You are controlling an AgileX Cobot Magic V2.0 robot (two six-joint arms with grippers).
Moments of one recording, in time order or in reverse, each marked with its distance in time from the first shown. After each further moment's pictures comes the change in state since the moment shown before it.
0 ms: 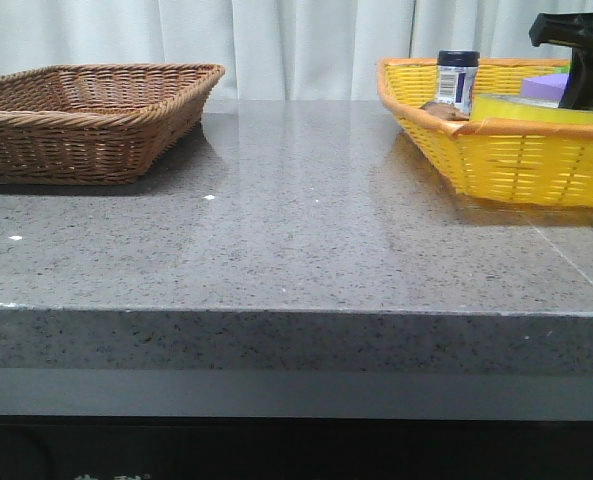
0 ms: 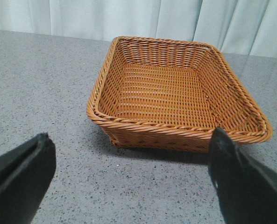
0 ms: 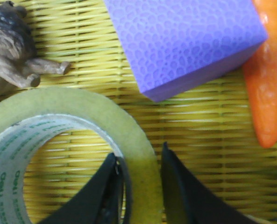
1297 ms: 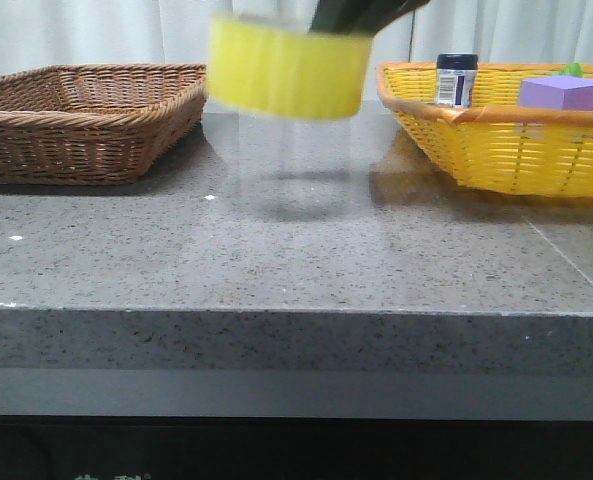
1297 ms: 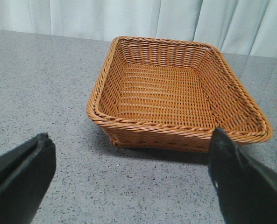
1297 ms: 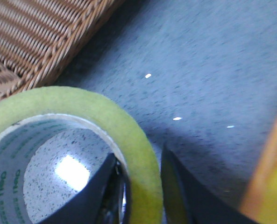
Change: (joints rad) left arm 0.000 0.000 0.000 0.000 0.000 0.000; right arm 0.516 -0.084 -0.052 0.066 0.008 -0.132
